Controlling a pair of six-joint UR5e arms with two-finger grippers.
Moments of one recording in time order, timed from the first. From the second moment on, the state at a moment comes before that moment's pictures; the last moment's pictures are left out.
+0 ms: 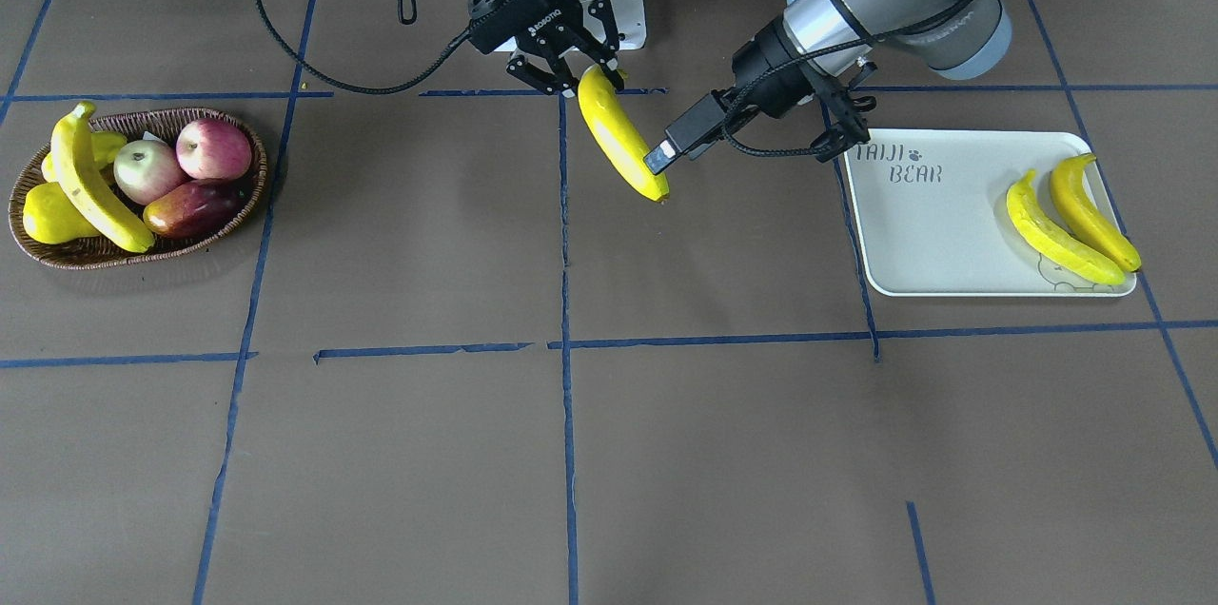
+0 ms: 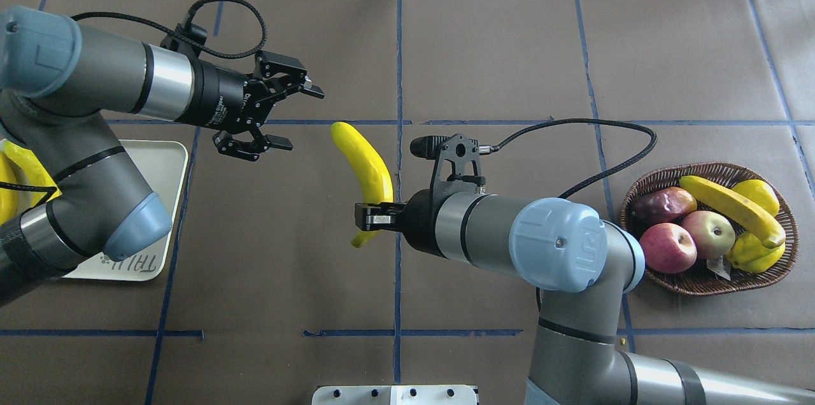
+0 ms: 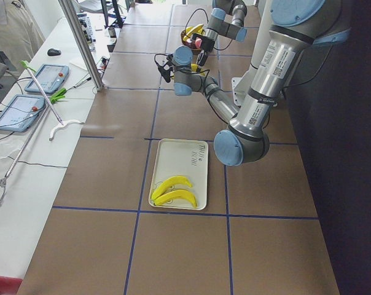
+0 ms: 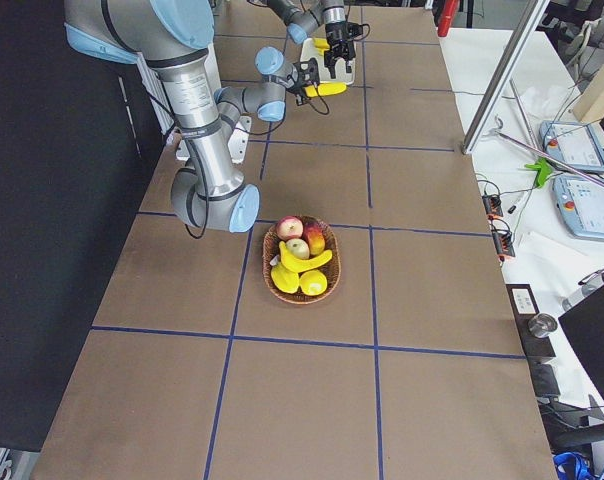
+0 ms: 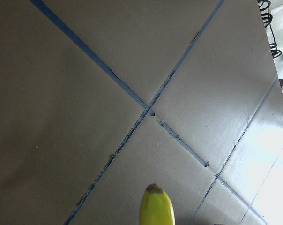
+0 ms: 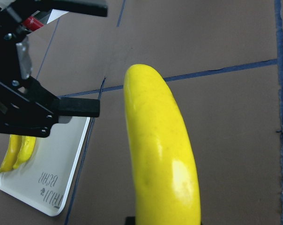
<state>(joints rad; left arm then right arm) -0.71 -2.02 -1.76 -2.43 -2.07 -2.15 0.29 -1.00 1.86 -0.97 1.49 1.35</state>
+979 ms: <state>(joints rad) -0.66 -2.04 -1.73 -2.40 -2.06 -2.15 0.27 -0.98 1.84 -0.97 1.47 1.35</state>
